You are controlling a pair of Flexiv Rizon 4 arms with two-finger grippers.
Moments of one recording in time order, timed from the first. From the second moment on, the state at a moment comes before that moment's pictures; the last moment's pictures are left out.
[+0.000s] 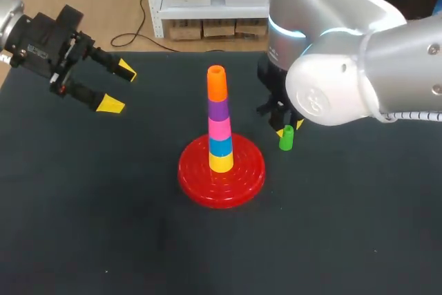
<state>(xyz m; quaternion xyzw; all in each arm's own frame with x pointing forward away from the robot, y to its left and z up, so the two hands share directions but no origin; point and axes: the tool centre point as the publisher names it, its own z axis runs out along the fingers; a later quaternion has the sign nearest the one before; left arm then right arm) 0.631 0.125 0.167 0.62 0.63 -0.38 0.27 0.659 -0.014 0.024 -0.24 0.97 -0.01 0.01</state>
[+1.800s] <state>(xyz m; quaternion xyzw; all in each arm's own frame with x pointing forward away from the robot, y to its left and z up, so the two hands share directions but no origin) 0.631 0.125 0.167 0.62 0.63 -0.38 0.27 0.616 0.062 0.301 -0.31 0.95 0.00 0.05</state>
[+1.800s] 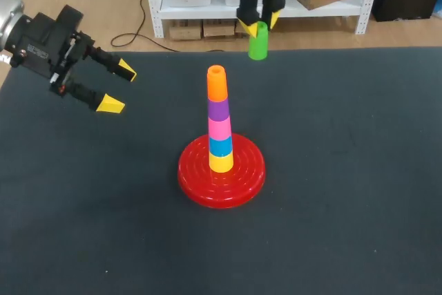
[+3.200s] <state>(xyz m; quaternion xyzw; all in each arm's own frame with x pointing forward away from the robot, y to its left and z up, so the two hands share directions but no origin) 0.631 0.125 0.167 0.62 0.63 -0.38 0.27 0.605 0.121 0.277 -0.36 0.93 -0.02 0.04</state>
